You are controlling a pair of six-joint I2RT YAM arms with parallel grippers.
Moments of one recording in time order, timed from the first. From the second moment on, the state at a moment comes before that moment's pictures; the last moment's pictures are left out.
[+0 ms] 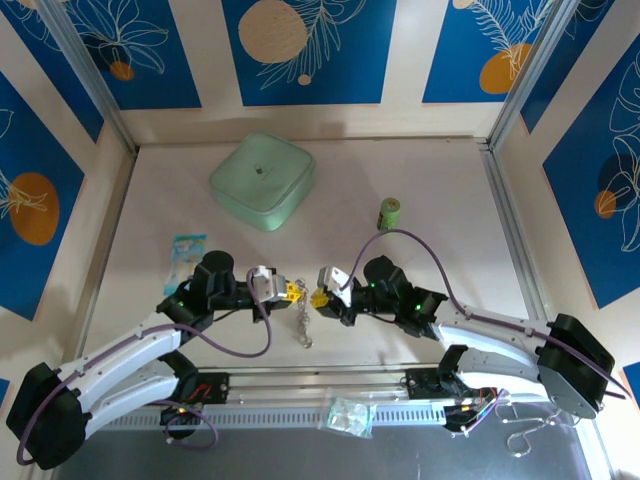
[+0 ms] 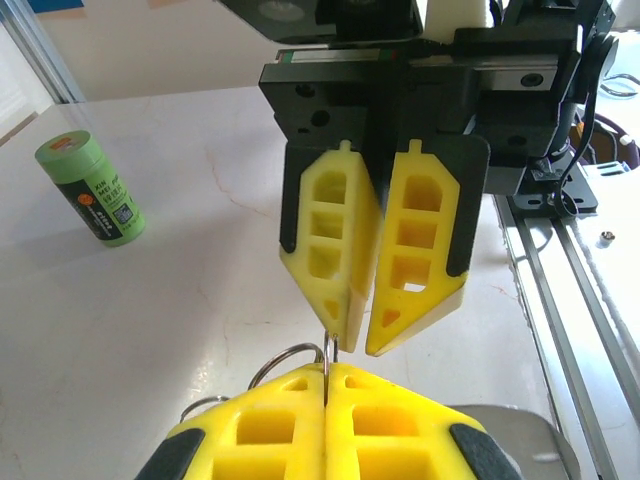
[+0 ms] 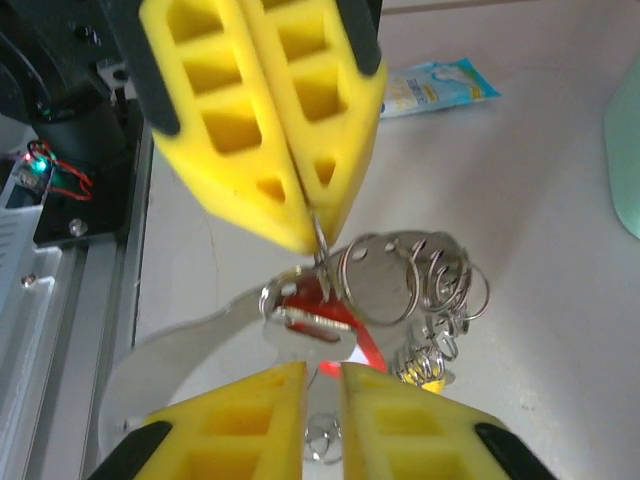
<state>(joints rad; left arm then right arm) -0.68 0.88 0.43 0.05 0.68 0.42 0.93 1.07 0.47 0.15 -0.39 -0.18</state>
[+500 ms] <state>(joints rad) -0.68 0.88 0.43 0.05 0.69 0.42 0.94 1.12 0.47 0.19 -0.39 -0.20</state>
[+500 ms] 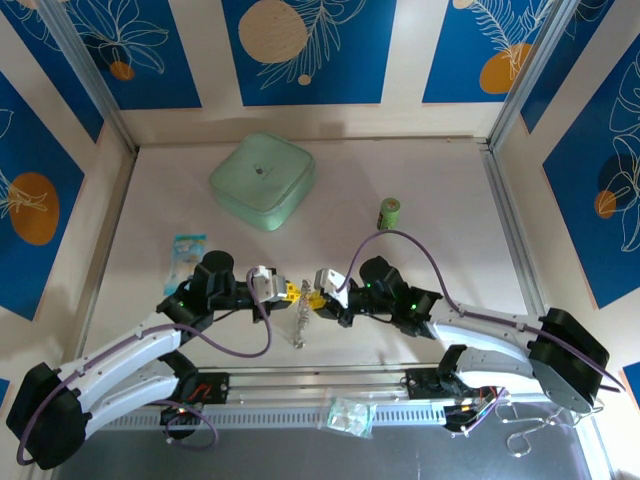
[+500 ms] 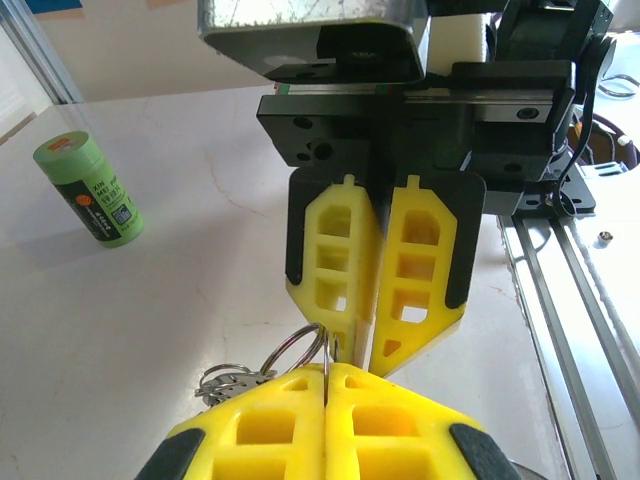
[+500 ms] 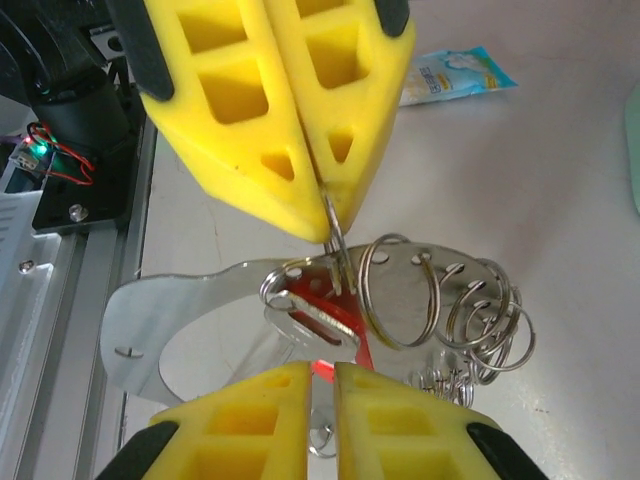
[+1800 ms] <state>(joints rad) -0.68 0.88 0.43 0.05 0.71 0.42 0.93 1.12 0.50 0.24 -0.44 -0.22</state>
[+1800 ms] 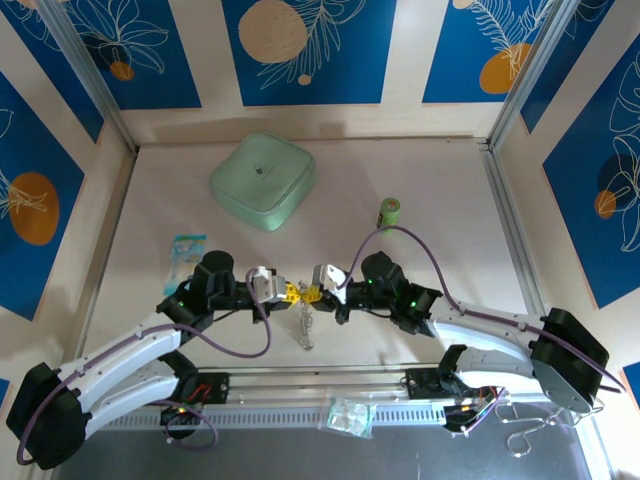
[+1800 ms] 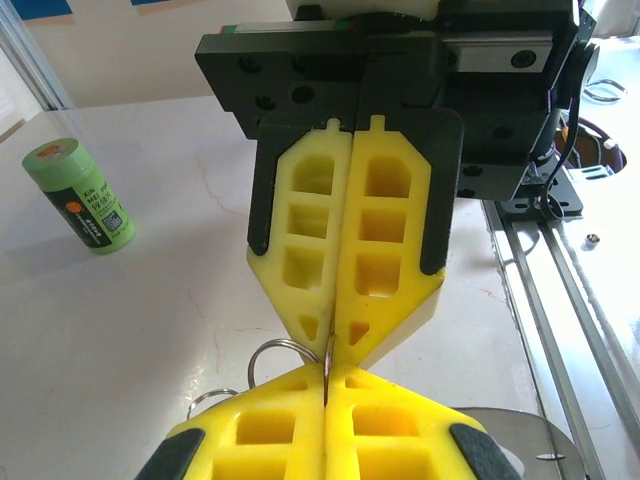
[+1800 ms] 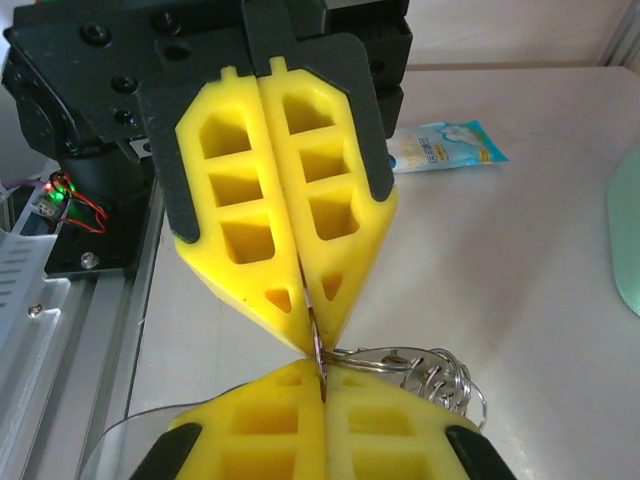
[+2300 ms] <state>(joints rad) -0.68 0.88 0.55 -0.23 0.67 0.57 0.98 1.16 0.75 -0.16 -0.40 -0.41</state>
